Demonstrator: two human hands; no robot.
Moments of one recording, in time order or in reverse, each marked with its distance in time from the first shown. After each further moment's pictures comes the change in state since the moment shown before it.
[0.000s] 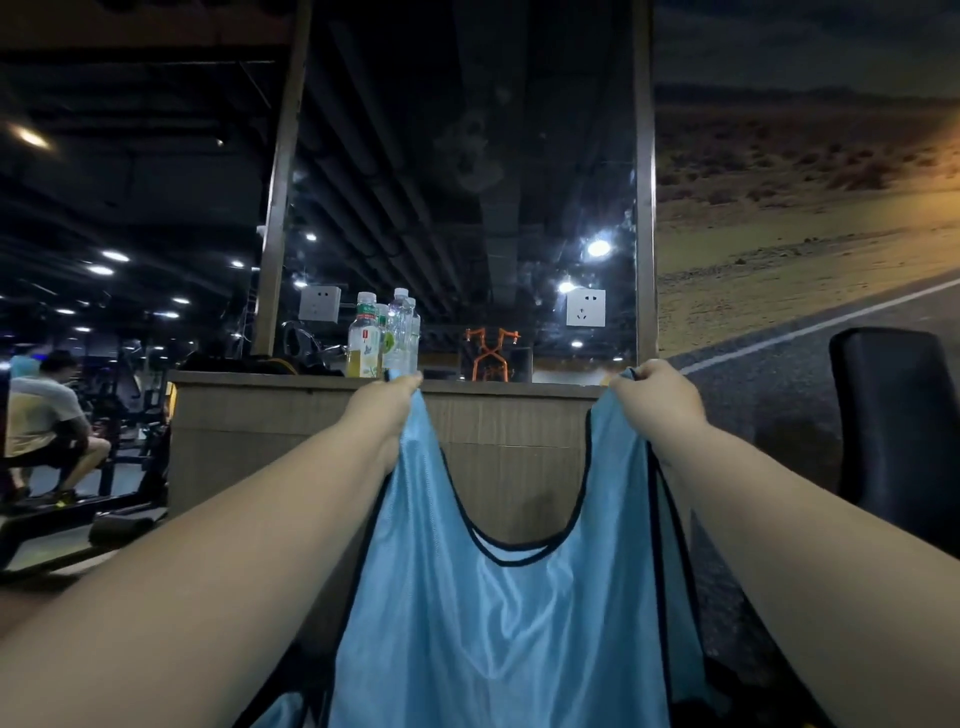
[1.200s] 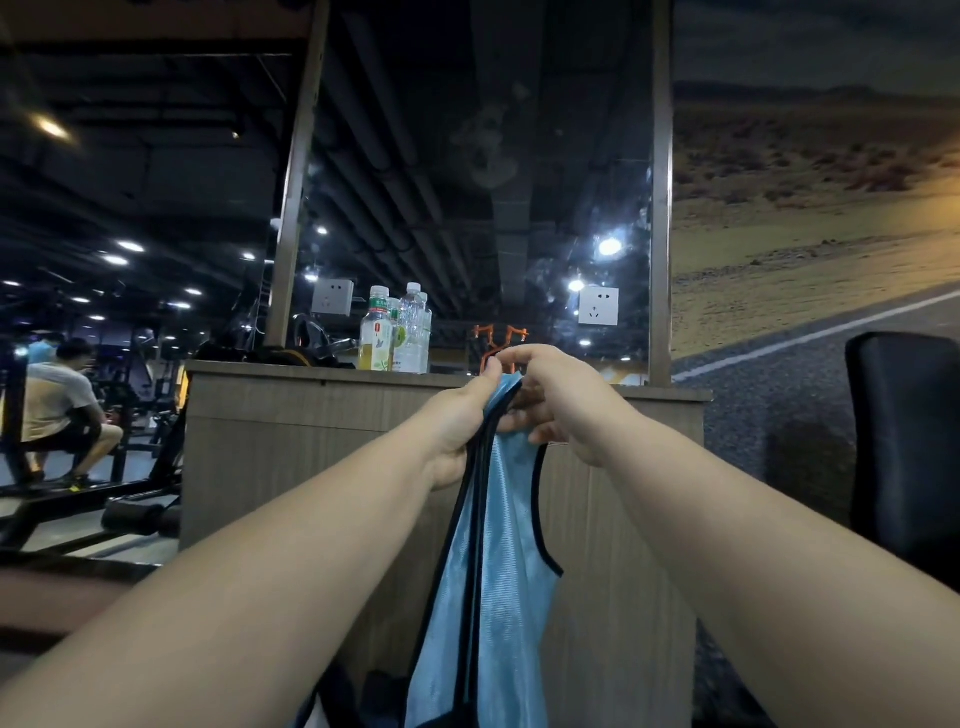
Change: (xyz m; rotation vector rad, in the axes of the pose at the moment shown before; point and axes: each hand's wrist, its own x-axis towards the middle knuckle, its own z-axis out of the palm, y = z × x) left_hand -0.051 -0.006 0.035 -0.121 -0.478 0.008; right_hand -0.065 -0.070 0.034 0.475 -0.553 -0.115
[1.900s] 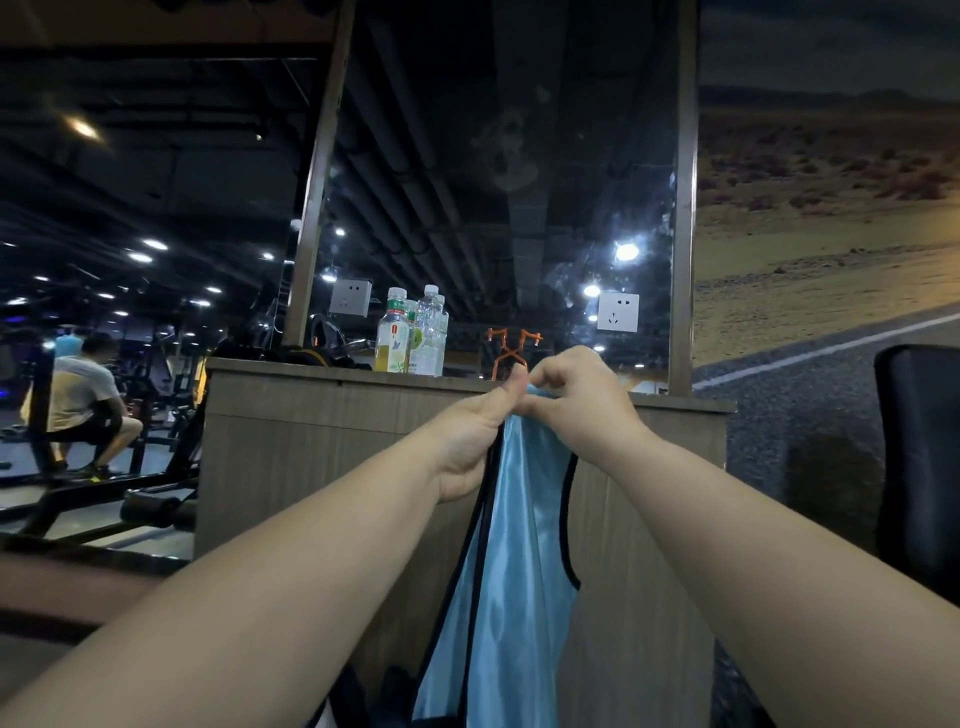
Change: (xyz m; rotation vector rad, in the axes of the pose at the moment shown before) left_hand 0.002 -0.006 -0.015 -0.007 -0.235 0.056; right_hand 0.019 0.020 -0.002 -0.568 0.204 -0.380
